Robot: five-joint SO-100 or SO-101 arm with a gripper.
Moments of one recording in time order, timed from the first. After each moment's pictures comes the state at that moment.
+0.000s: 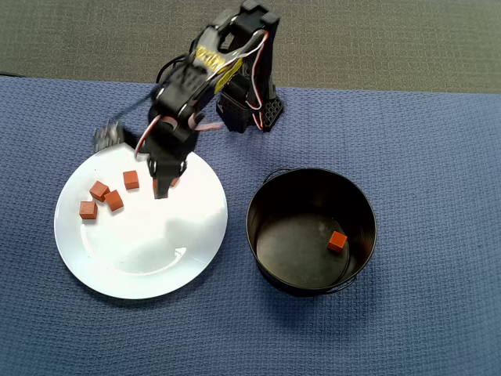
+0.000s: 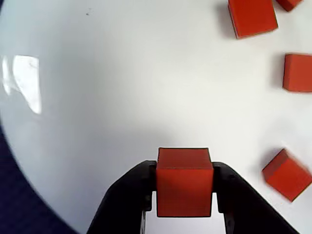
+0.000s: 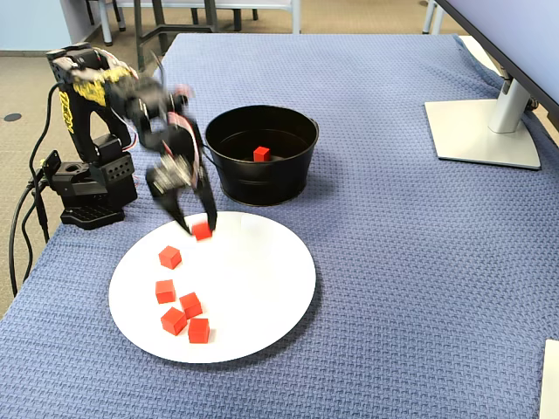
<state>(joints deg) 34.8 106.3 106.5 63.6 -46.6</state>
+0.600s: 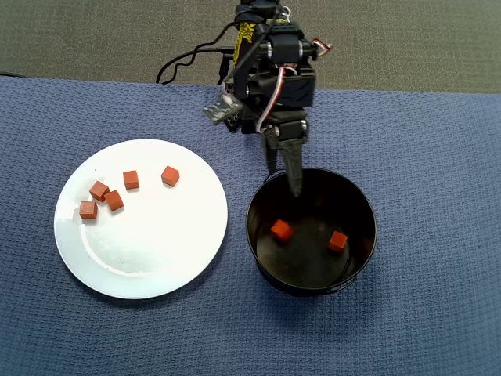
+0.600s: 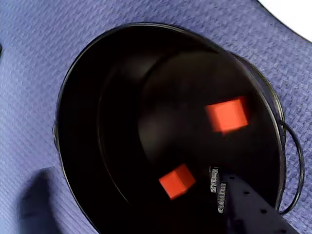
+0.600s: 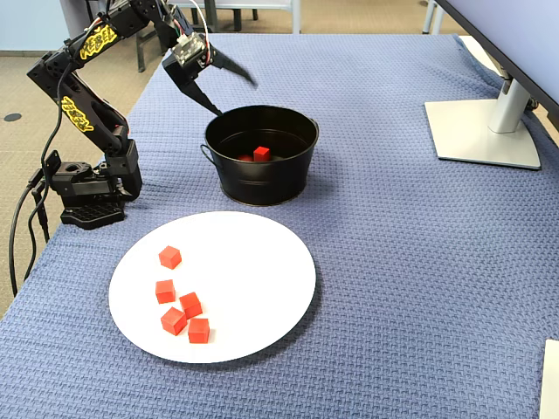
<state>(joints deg) -6.1 122.0 93.2 83.1 -20.0</state>
